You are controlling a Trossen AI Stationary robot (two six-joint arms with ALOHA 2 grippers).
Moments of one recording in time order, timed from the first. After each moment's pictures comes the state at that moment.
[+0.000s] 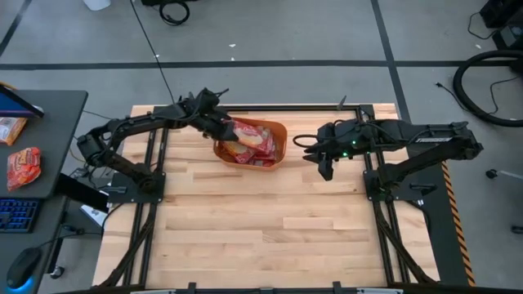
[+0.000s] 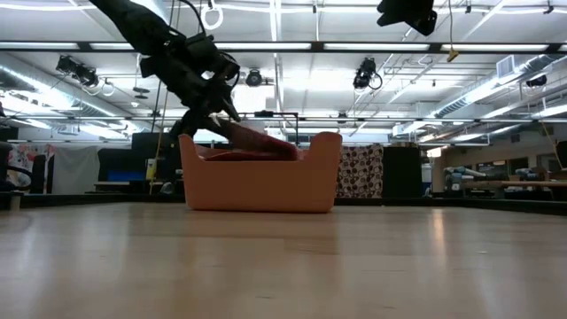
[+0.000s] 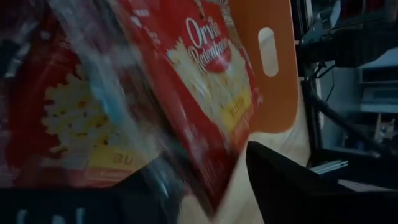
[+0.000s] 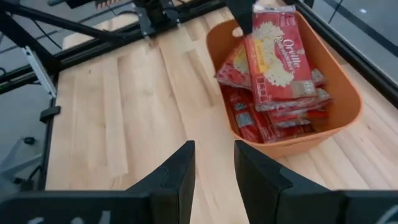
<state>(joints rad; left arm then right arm) 0.65 1.46 0.94 -0.35 0.55 -0.71 0.03 1.08 1.16 -0.71 0.13 0.37</state>
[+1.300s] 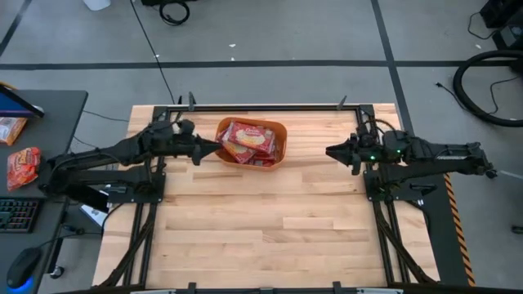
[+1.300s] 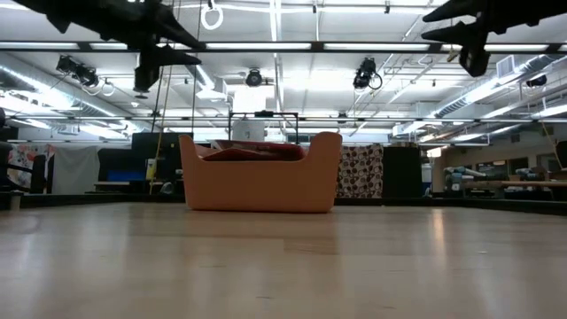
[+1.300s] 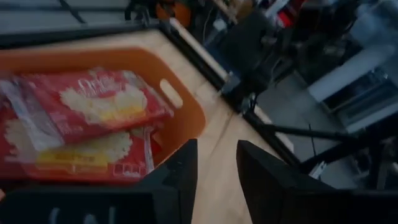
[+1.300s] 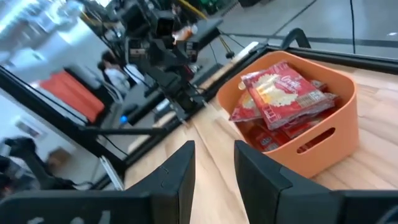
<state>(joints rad) 0.31 0.76 0.59 -0.10 0.10 -0.69 0.00 0.45 0.53 -0.23 0.16 0.67</state>
